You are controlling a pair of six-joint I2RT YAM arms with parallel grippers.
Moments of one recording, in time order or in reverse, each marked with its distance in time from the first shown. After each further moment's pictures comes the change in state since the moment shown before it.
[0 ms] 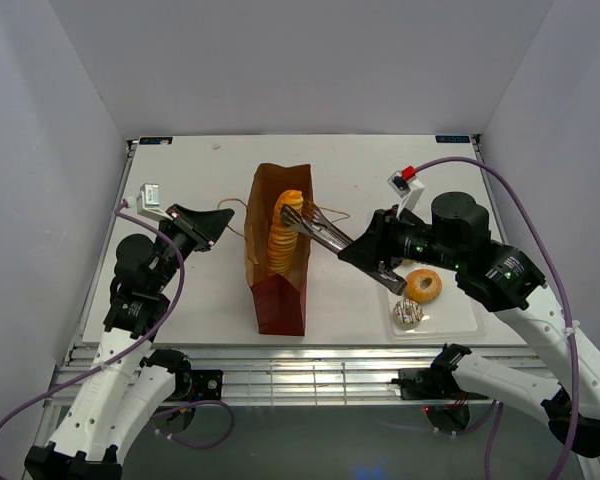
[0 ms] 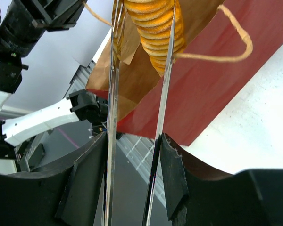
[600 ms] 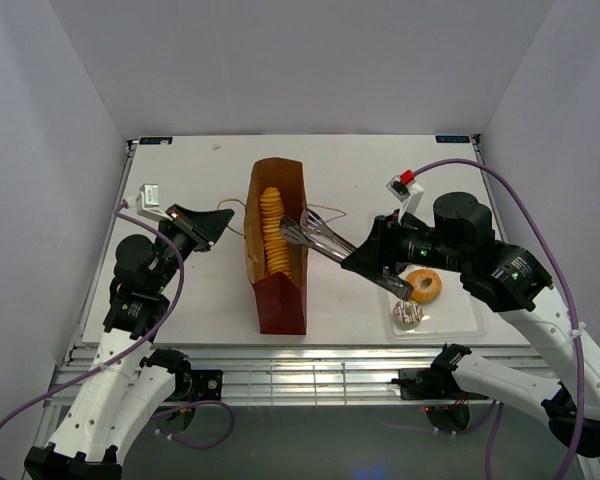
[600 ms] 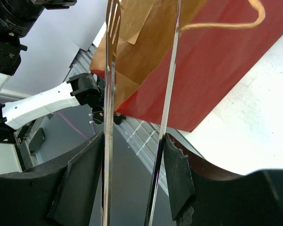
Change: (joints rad) left arm 0.000 -0.004 0.000 -0.001 0.000 -0.002; right arm 0.000 -0.007 0.043 -0.109 -0.053 -0.037
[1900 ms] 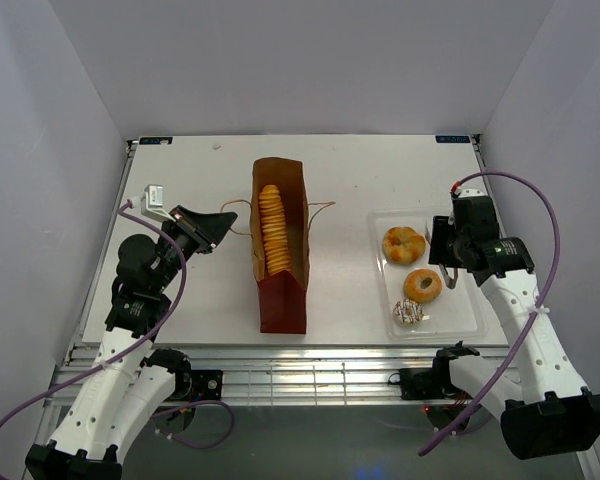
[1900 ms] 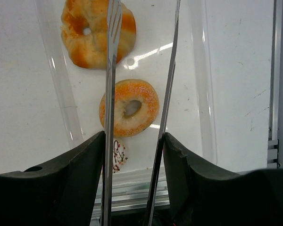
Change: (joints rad) left arm 0.000 0.007 -0.017 0.008 0.039 -0.005; right arm -0.549 0.067 -0.233 -0.177 0.579 -0.354
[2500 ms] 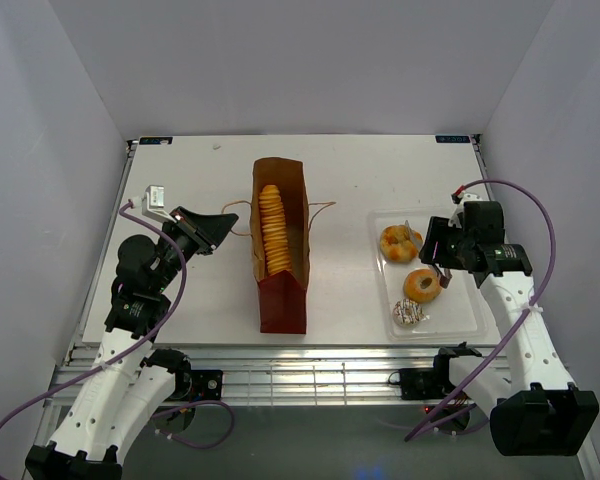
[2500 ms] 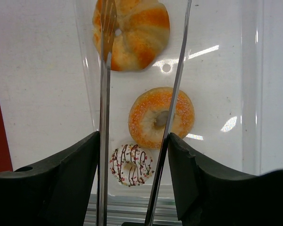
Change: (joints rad) left arm 0.000 -0.006 0.000 -0.008 0.020 0.007; right arm -0.150 -0.005 -0.132 0.158 -0.288 -0.006
